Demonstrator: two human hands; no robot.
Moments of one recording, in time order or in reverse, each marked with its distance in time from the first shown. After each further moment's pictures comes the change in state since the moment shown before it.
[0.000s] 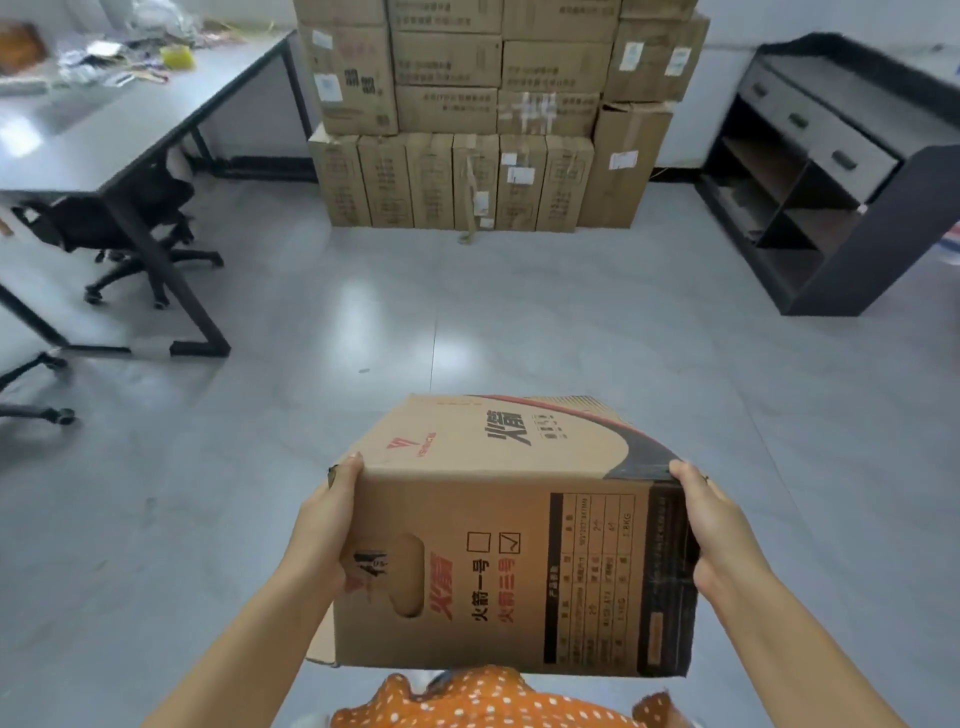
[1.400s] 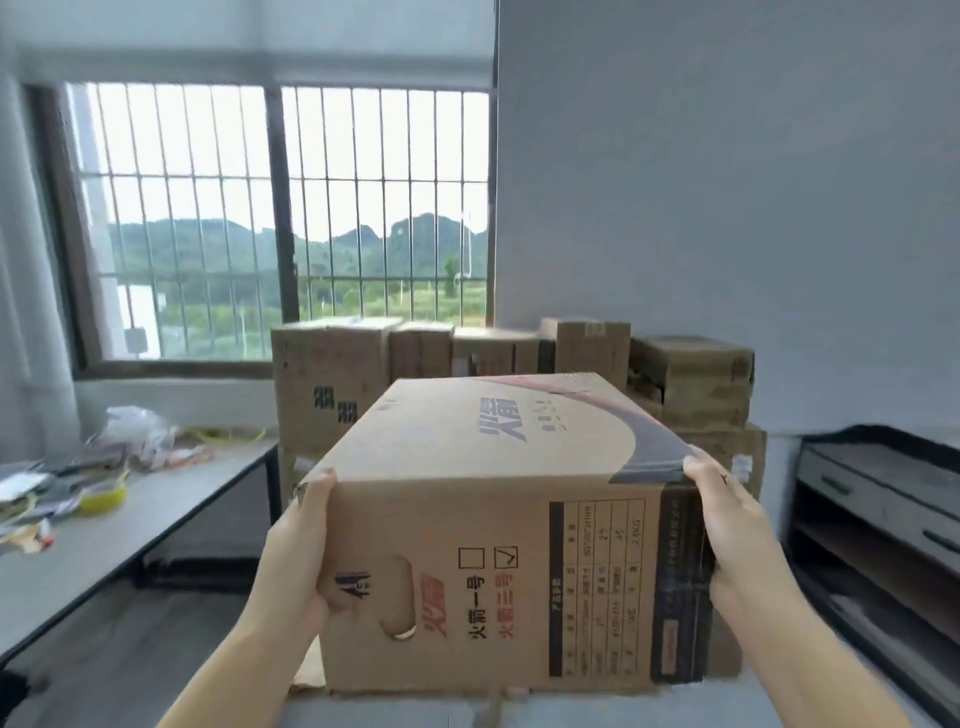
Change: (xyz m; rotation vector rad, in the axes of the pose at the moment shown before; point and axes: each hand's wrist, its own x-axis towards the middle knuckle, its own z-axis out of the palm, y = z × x) left_hand 0.563 0.799 0.327 -0.461 -0.213 0.690; right_hand 0.561 -0.729 0.461 0.377 -0.043 -0.741
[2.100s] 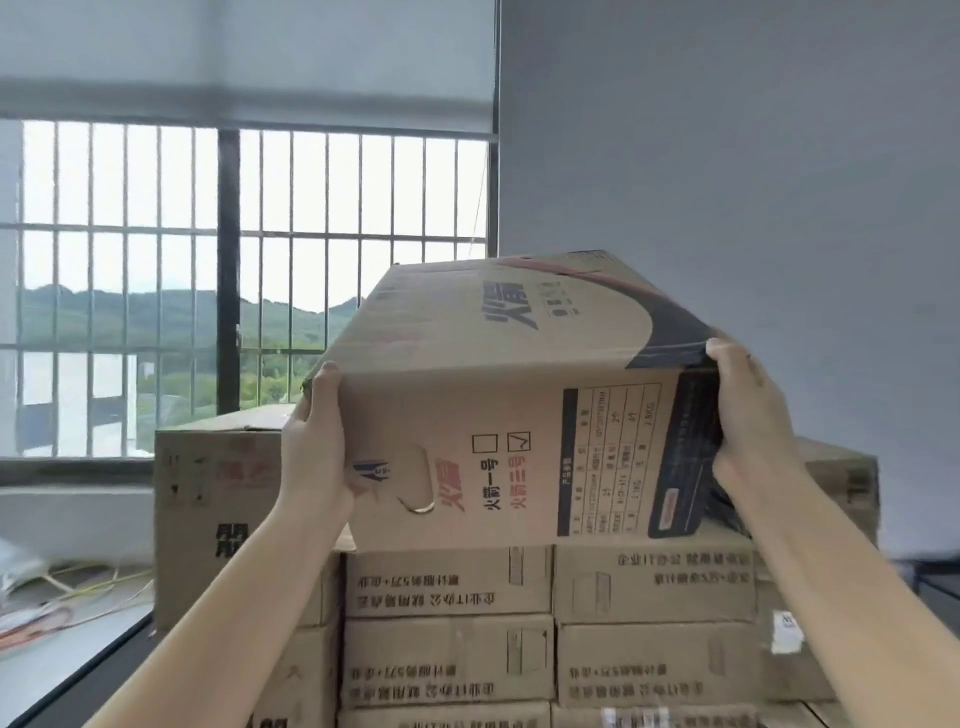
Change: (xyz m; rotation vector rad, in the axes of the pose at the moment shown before) left_hand 0.428 0.047 0.242 -0.259 -0.090 0.326; right_hand 0.430 -0.038 0.232 0.153 0.002 -0.371
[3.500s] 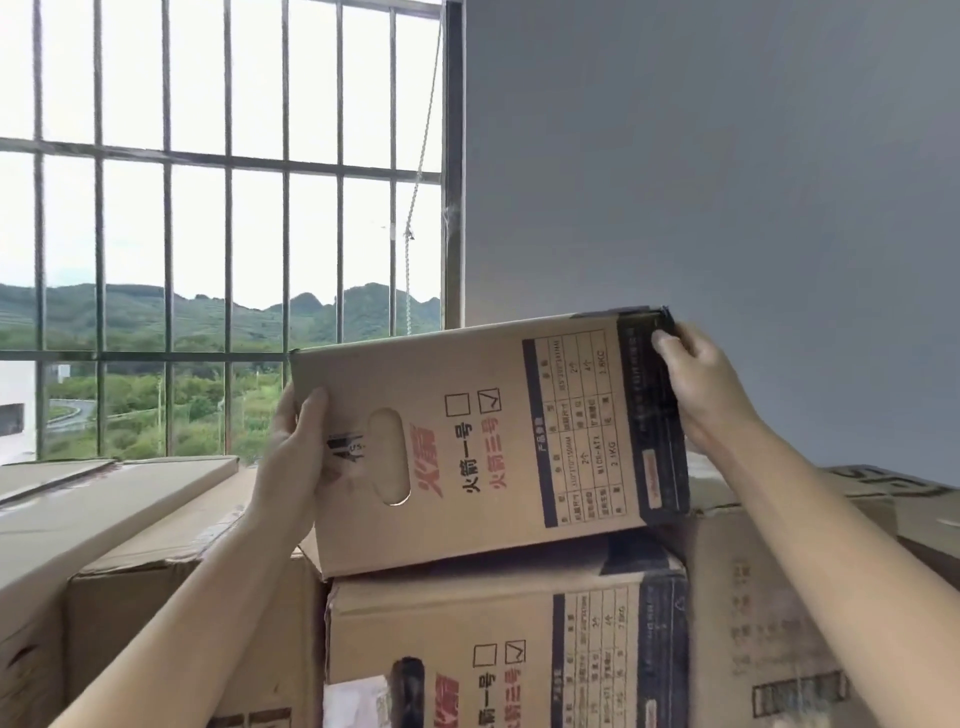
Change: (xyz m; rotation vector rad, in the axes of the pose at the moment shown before) left_hand 0.488 -0.353 0.137 0.098 -0.238 0.083; right_hand 0.451 0.320 0.167 -0.287 -0.147 -0.180
